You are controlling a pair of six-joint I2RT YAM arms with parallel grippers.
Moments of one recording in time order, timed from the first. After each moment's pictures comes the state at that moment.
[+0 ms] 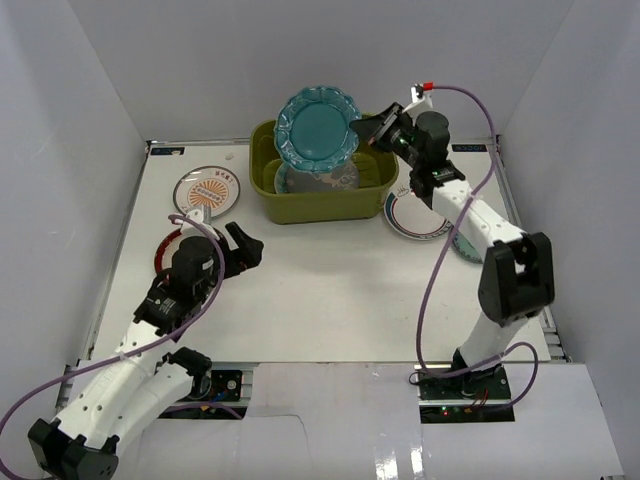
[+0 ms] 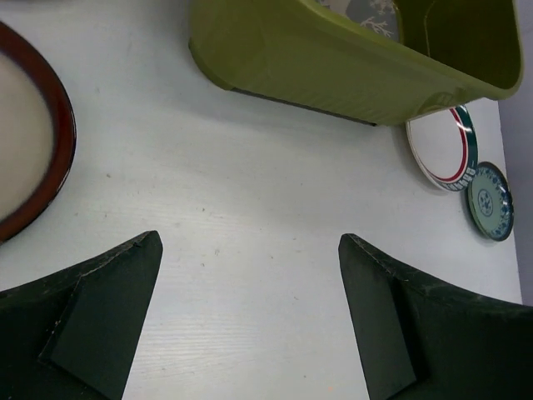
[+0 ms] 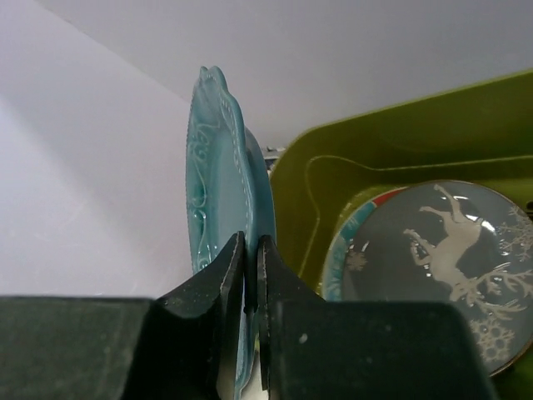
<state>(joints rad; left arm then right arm) -0.48 0.69 0.67 -0.38 -0.21 -0.63 0.37 1.66 1.36 0.37 -0.29 0.84</state>
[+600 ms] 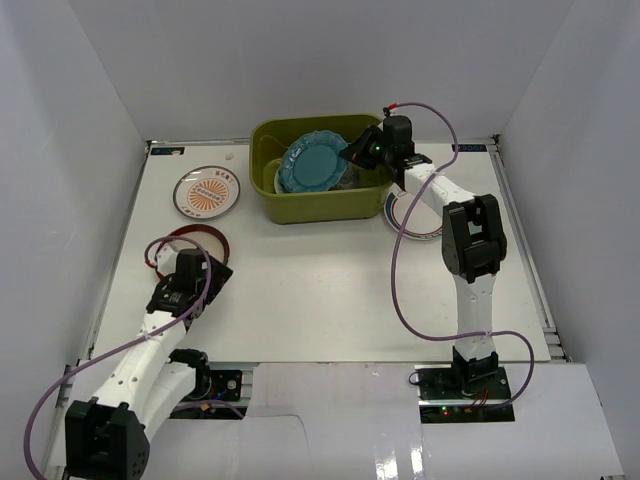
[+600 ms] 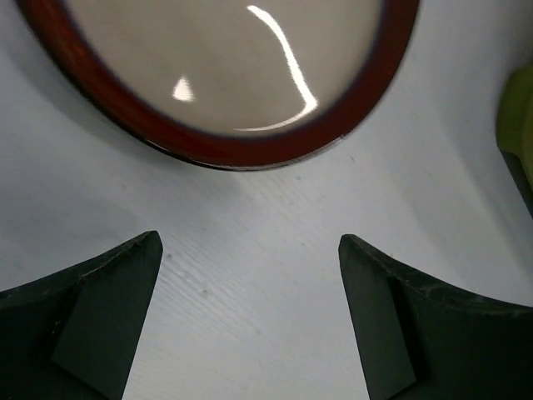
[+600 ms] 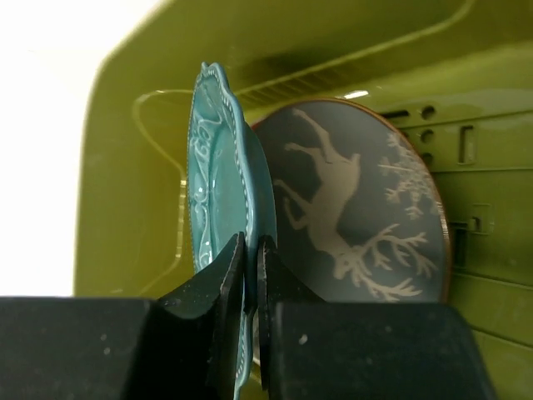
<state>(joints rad) -0.22 0.81 0.47 -0.50 -0.31 -0.99 0.35 2.15 1.74 0.05 -0.33 0.79</state>
